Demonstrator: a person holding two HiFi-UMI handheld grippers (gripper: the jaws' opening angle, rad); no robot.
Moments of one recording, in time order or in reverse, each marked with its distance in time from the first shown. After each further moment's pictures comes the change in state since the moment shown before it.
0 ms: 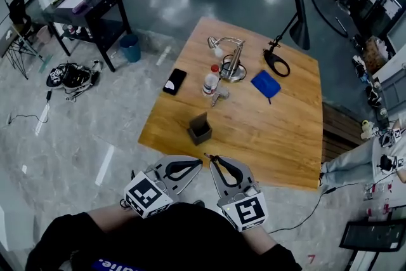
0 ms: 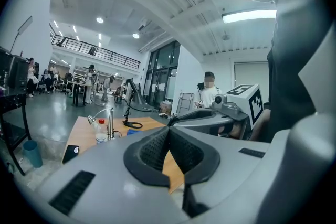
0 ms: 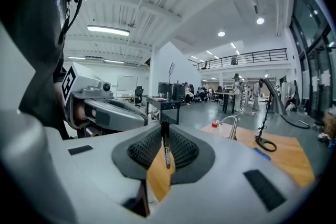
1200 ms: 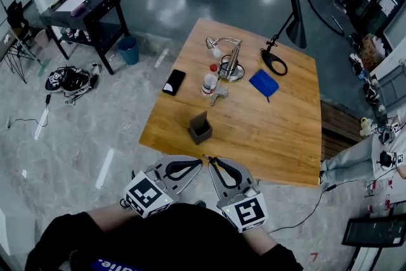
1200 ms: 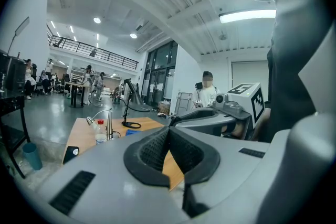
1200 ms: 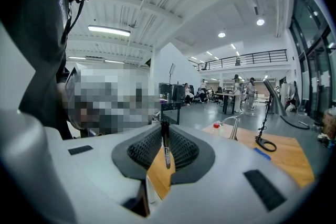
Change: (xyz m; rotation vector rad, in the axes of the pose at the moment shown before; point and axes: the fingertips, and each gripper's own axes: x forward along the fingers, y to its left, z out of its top) left arm -0.008 -0.006 -0.001 0.015 0.002 -0.024; right arm -0.006 0.016 -0.002 0.018 0.001 -0.003
